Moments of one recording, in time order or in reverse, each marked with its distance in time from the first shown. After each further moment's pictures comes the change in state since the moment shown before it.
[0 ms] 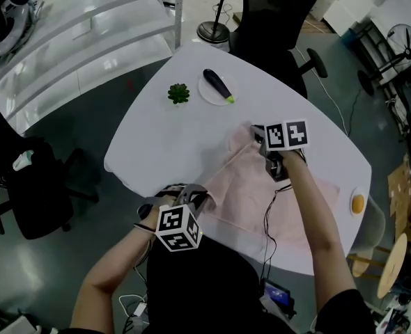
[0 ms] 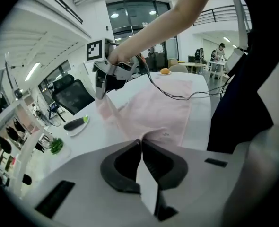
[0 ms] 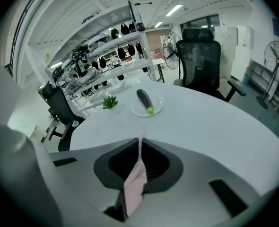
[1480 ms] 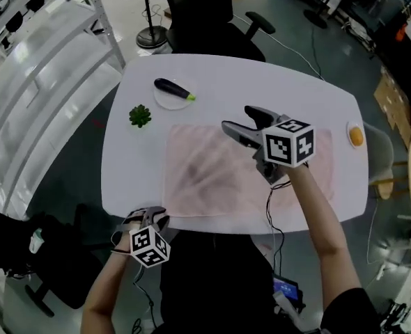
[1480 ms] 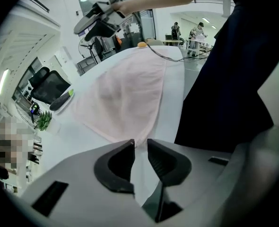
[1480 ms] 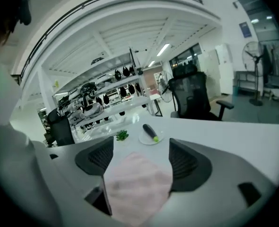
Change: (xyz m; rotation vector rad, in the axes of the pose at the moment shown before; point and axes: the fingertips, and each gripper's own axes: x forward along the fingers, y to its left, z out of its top) left arm -0.028 0.011 -0.159 0.207 0.227 -0.191; right arm -0.082 0.042 0.009 0.099 -0.447 0.030
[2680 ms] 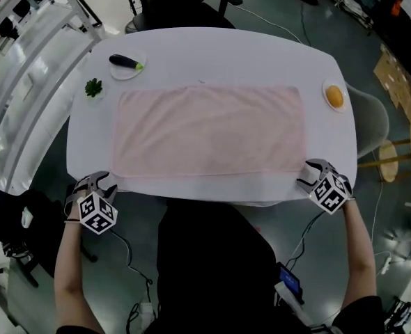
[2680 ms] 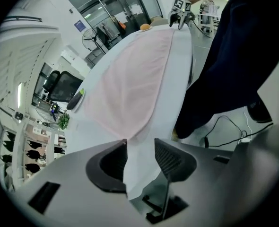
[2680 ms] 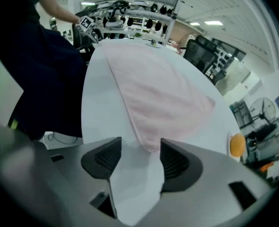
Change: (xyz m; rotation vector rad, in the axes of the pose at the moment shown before) left arm -0.018 -0.014 0.010 0.043 0.208 0.230; right arm -0.359 -0.189 -0.356 -0.630 0.682 -0.217
